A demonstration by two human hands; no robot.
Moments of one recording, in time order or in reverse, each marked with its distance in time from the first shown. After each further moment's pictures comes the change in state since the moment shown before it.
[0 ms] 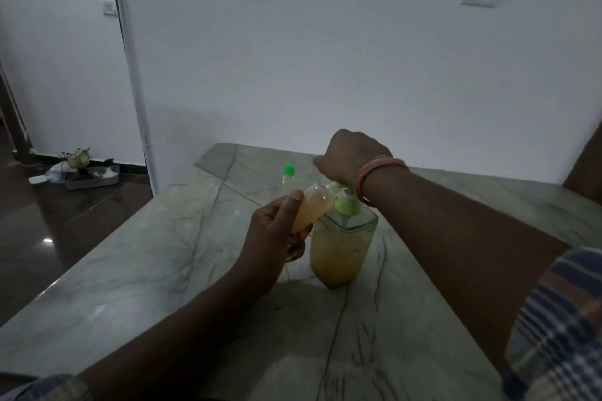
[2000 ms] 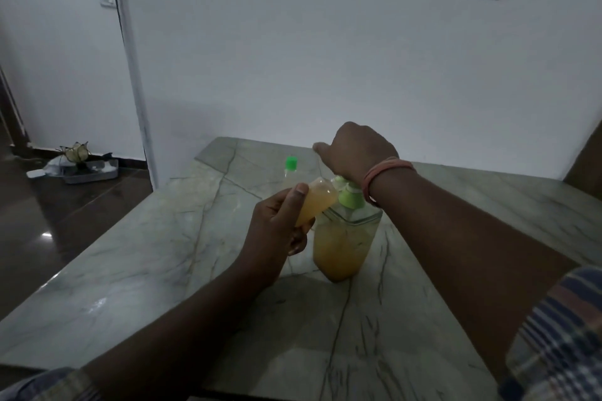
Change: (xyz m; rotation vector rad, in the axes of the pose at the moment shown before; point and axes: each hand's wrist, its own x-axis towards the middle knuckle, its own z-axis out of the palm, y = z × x) left_hand 0.000 0.002 0.000 0.049 0.016 0.014; right_hand -0.004 0.001 0.000 0.070 0.017 0.006
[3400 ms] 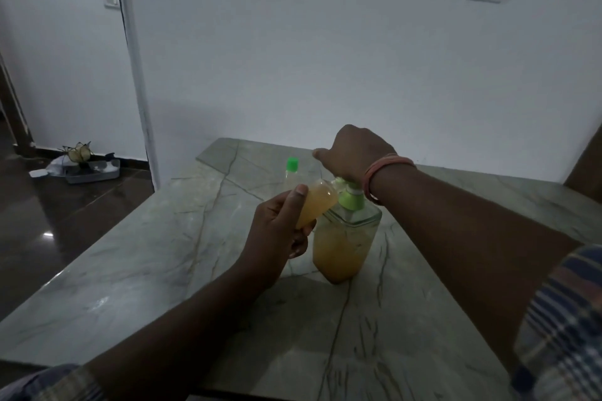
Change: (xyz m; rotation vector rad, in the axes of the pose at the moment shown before) left_hand -0.004 0.003 0.002 0.032 -0.005 -0.009; right_hand -0.001 -0.004 -0.005 -0.027 -0.025 -0.029
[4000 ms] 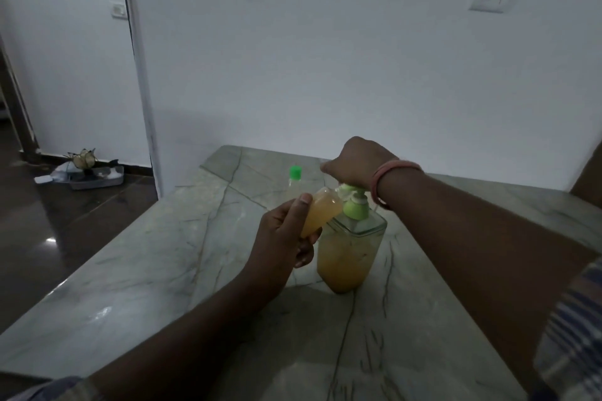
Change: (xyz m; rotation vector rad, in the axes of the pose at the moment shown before) left_hand 0.001 -0.001 -0.001 -0.051 -0.028 0.006; right_hand 0.006 0.003 0.003 0.051 -0.076 0.063
